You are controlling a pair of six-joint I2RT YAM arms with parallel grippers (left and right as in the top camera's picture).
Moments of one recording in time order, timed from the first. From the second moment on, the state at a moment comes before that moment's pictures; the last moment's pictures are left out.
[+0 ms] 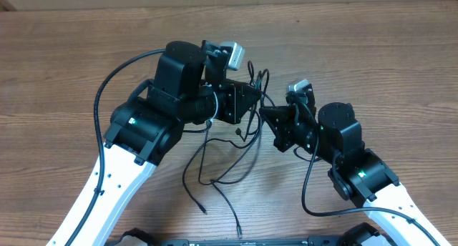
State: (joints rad) left arm -0.52 1.33 1.44 -0.73 0.50 -0.50; right arm 0.49 1.03 0.73 -0.12 -0.34 0.28
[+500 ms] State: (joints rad) left arm -0.40 1.33 1.44 -0.90 0.08 -0.73; right arm 0.49 0.87 0.73 -0.12 -0.38 0.28
